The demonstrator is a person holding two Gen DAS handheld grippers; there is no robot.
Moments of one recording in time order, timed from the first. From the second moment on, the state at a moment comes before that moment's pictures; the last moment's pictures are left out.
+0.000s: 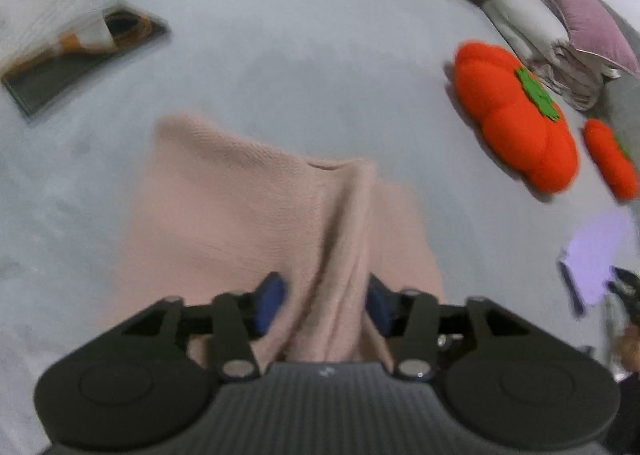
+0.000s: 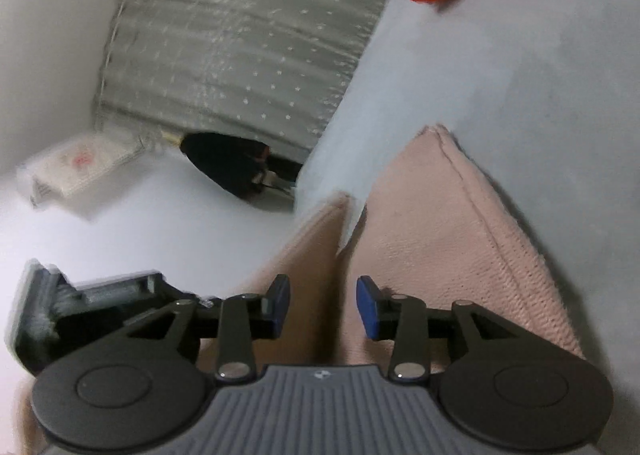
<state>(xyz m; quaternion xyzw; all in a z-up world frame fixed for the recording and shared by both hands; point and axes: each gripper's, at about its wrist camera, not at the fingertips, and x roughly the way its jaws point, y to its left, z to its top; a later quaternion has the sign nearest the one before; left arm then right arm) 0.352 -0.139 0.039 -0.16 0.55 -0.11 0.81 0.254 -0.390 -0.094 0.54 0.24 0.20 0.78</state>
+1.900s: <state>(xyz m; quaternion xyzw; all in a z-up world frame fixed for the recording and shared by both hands) 0.215 -0.005 -0.019 -0.20 0.20 -0.24 0.93 0.277 -0.311 -0.059 0.43 0.25 0.27 0.82</state>
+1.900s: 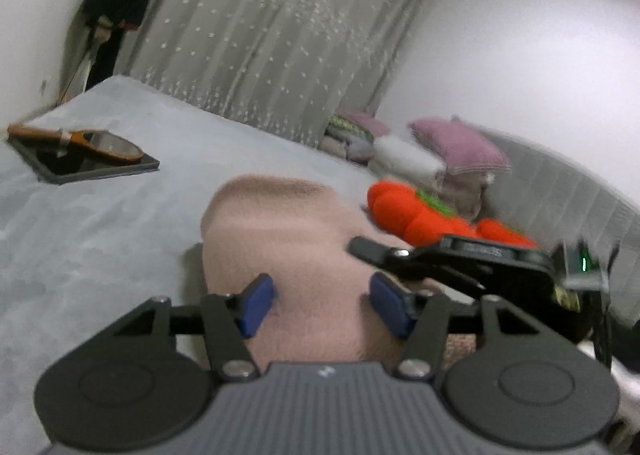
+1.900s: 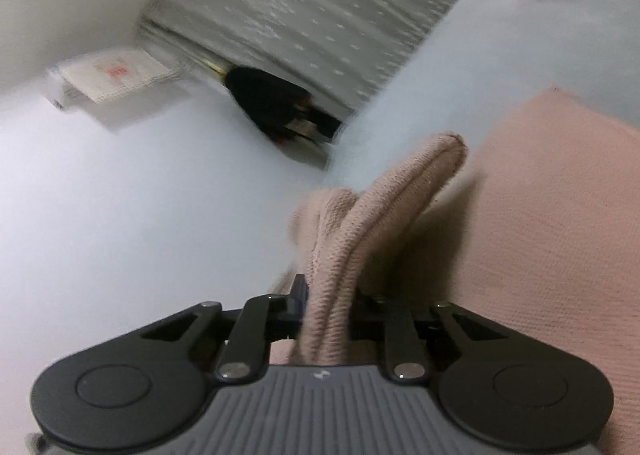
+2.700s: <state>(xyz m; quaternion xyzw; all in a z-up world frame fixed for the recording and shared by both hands) 0.230 -0.150 -0.046 0.02 0.20 -0.29 0.93 0.282 -0.468 -0.105 0.55 0.24 0.14 0.79</state>
